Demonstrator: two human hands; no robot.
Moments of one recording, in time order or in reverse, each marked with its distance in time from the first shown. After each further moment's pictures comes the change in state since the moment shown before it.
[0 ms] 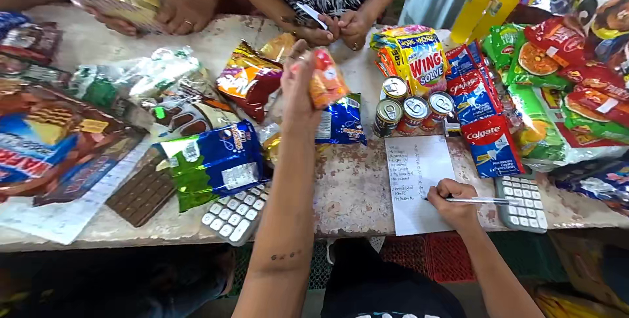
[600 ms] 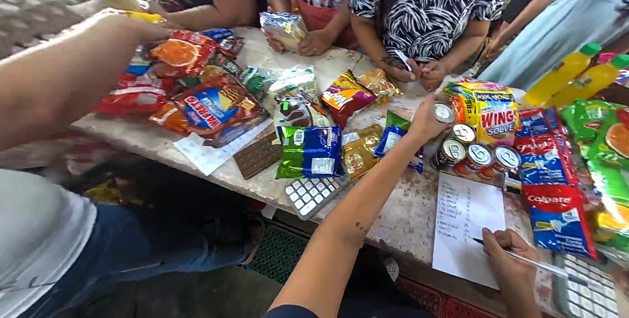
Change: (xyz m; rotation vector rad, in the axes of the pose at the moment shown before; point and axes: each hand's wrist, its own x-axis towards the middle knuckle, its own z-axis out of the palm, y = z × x) left_hand 0.028 -0.042 0.057 0.897 -0.157 -0.092; right_hand -0.008 0.042 -0.006 0.167 0.021 0.116
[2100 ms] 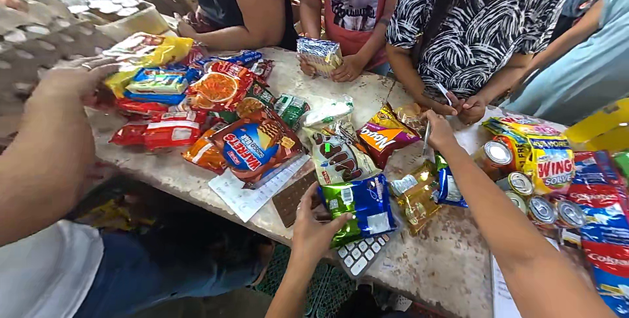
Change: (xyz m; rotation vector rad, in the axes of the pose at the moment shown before) left_hand -0.219 -0.045 -0.247 -0.015 0.461 -0.555; right_hand 0.254 -0.176 0.356 -0.691 -0.654 -0.137
